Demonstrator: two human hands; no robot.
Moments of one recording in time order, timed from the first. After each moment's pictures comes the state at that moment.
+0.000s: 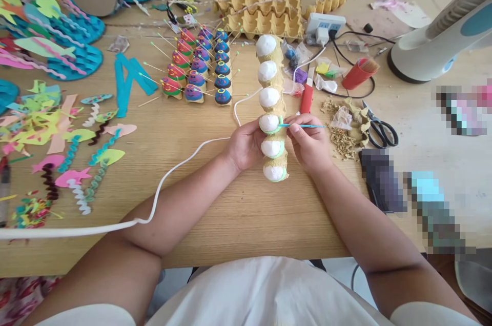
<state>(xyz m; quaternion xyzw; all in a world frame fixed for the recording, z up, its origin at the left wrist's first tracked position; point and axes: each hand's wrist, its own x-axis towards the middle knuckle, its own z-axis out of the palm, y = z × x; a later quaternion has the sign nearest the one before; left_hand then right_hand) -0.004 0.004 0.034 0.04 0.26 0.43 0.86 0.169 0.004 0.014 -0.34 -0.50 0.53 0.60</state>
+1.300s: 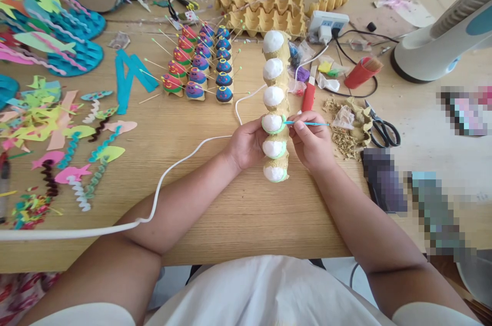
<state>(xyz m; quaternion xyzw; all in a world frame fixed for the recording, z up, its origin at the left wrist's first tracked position) -0.002 0.002 0.037 0.04 0.26 0.42 0.87 0.167 0.003 0.020 -0.31 -0.47 0.56 0.61</state>
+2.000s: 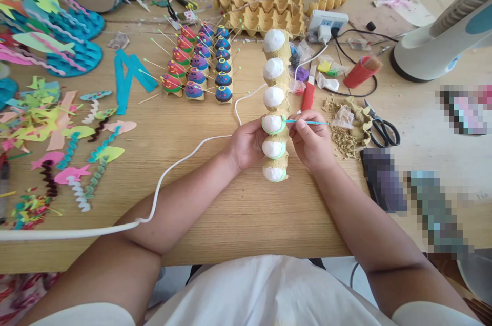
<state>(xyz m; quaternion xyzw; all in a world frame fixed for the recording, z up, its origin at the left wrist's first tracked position) -0.004 0.003 0.034 0.04 0.26 0.42 0.87 0.169 0.005 0.018 -0.33 -0.47 0.56 0.60</state>
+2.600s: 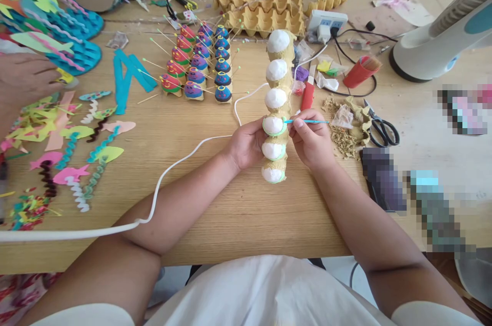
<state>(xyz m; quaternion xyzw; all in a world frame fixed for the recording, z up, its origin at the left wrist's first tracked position) -0.002 0.002 0.036 0.04 0.25 0.41 0.87 0.169 0.005 0.018 -0.33 -0.46 0.57 0.59</state>
